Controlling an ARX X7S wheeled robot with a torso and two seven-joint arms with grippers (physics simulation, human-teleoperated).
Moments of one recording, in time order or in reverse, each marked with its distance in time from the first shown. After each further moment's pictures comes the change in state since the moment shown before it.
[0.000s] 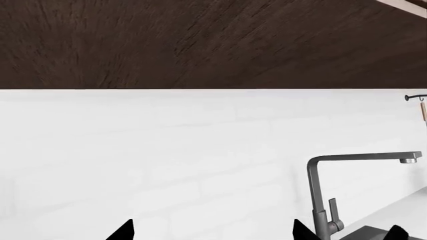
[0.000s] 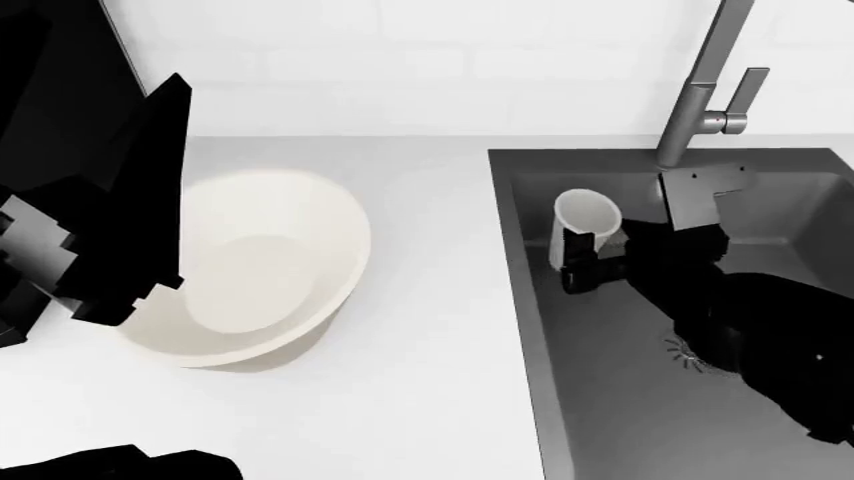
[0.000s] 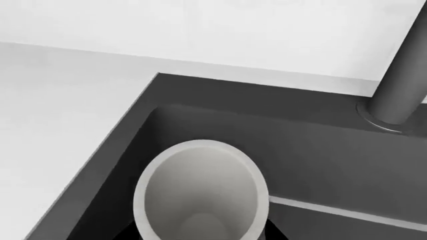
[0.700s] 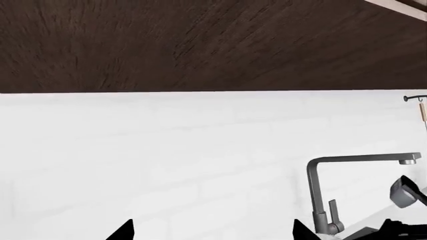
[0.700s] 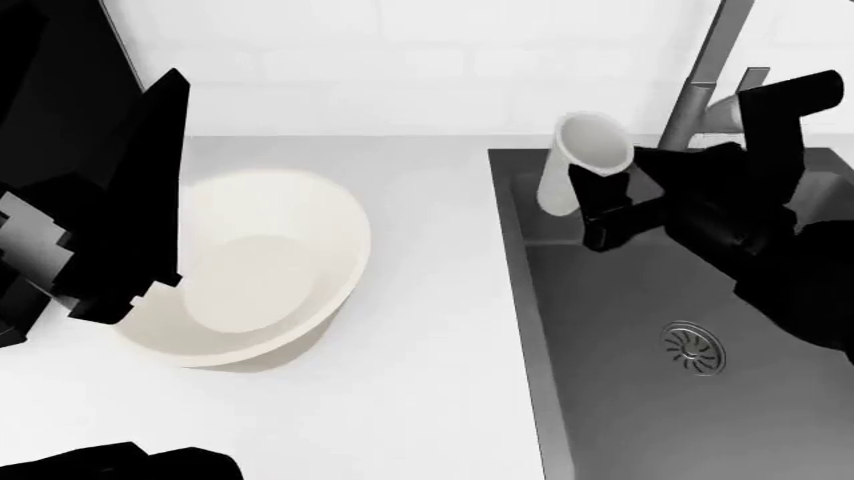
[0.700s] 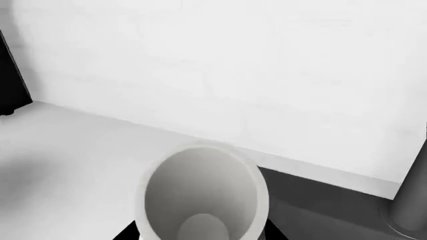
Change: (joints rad) left arm -0.009 -0.001 0.002 0.000 -0.002 0.000 0.000; right arm 0.115 0.161 0.097 -0.247 0.120 0.047 -0.102
